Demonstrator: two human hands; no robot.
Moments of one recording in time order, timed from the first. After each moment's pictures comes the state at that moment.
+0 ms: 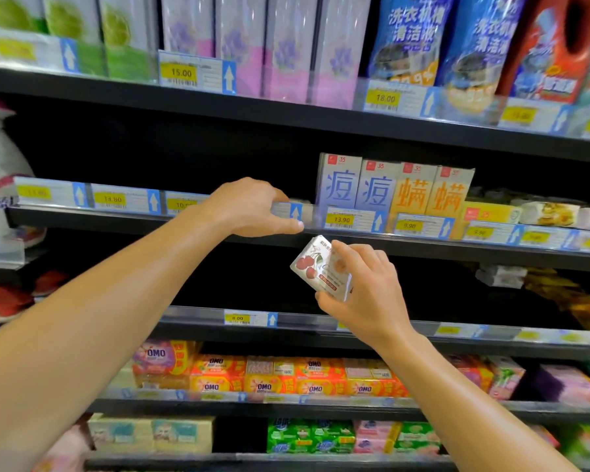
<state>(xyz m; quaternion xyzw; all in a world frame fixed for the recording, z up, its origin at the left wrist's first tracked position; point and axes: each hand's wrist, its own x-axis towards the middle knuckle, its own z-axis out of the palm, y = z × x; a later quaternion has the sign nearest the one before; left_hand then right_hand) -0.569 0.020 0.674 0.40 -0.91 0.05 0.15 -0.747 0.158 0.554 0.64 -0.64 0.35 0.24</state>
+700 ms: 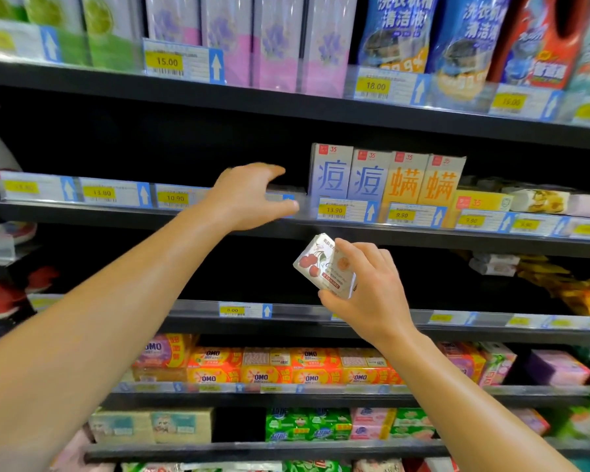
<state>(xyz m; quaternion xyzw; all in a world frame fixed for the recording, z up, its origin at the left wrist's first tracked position) -0.574 0.036 0.667 0.37 -0.88 0.00 0.29 -0.753 0.173 0.546 0.62 -0.66 0.36 0.21</state>
